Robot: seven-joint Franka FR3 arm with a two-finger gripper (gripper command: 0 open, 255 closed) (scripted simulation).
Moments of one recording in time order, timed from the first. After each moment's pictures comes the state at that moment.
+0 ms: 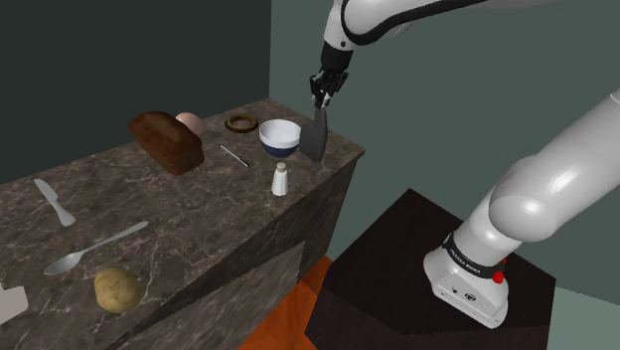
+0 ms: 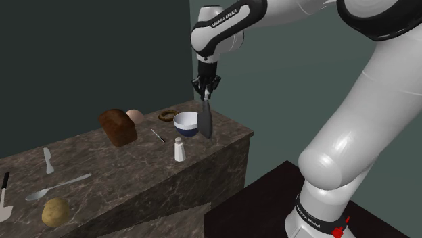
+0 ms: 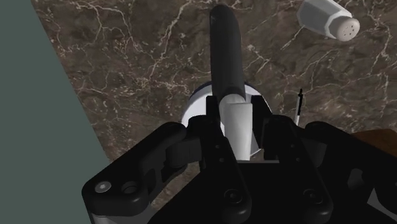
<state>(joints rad) -0.04 -0.17 0.12 -2.19 -0.01 2.16 0.11</state>
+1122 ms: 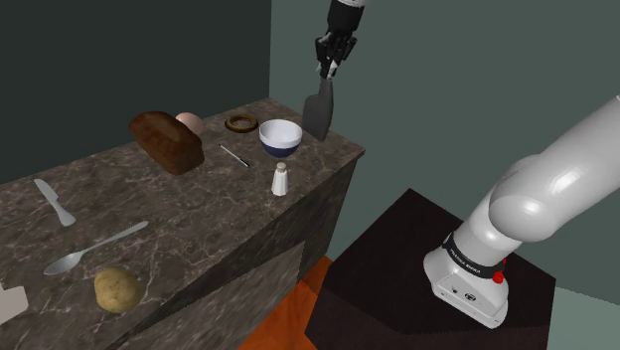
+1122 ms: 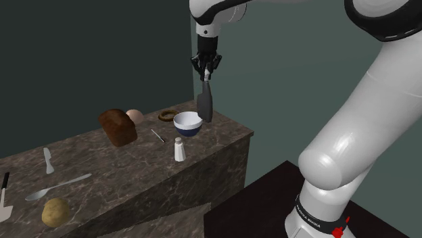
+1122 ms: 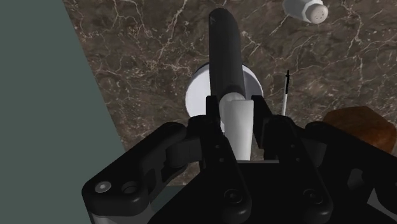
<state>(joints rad) -0.04 -0.21 0.12 -2.00 0.00 1.93 0.10</state>
